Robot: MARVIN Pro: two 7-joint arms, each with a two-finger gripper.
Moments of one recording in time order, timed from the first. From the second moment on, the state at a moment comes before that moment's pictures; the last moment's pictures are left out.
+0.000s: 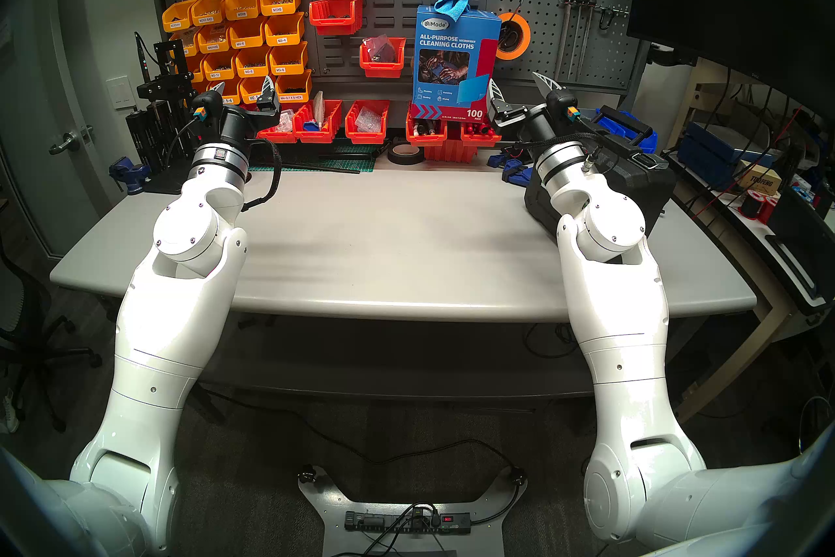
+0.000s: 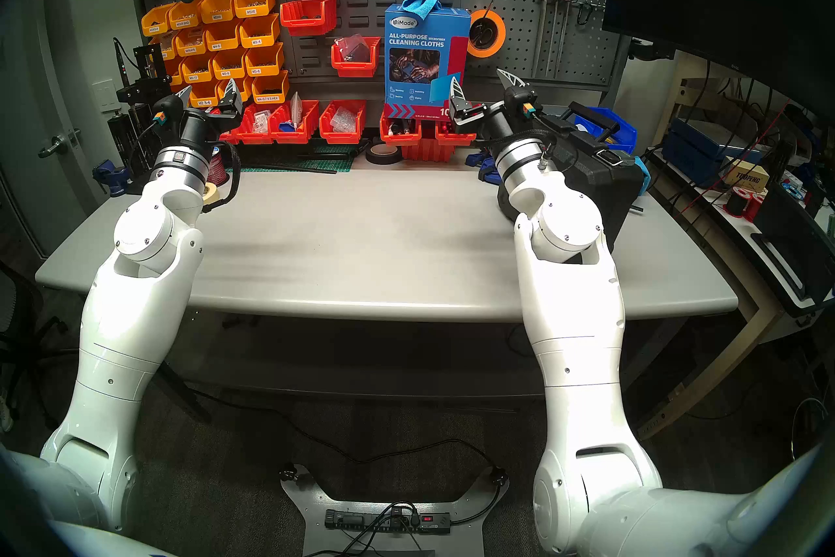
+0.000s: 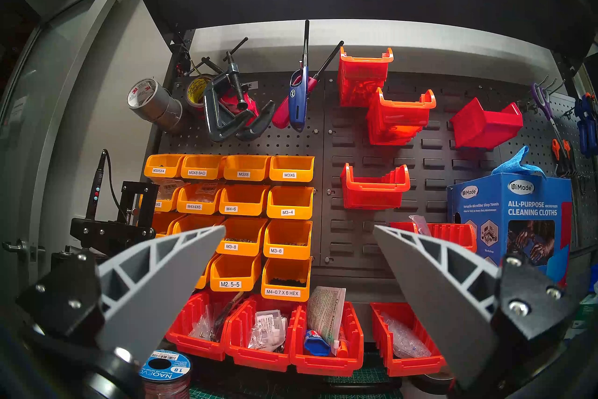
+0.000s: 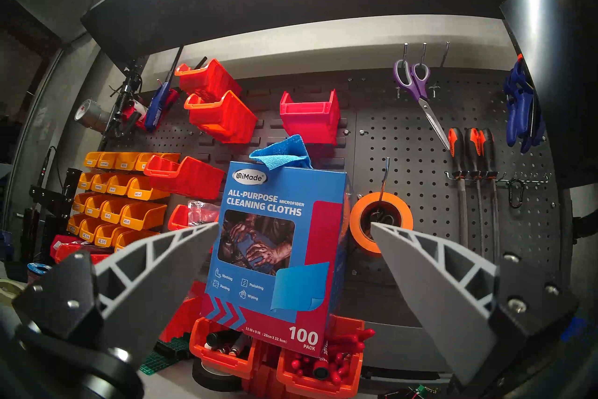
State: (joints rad) left arm 1.30 -1.15 -1.53 -1.76 -0.42 -0.05 0.20; right arm -1.17 -1.49 1.60 -1.63 0.08 -0.09 0.34
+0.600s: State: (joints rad) left arm 1.30 -1.15 -1.53 -1.76 -0.42 -0.05 0.20; right arm -1.00 -1.46 1.63 -1.68 0.10 -0.02 0.34
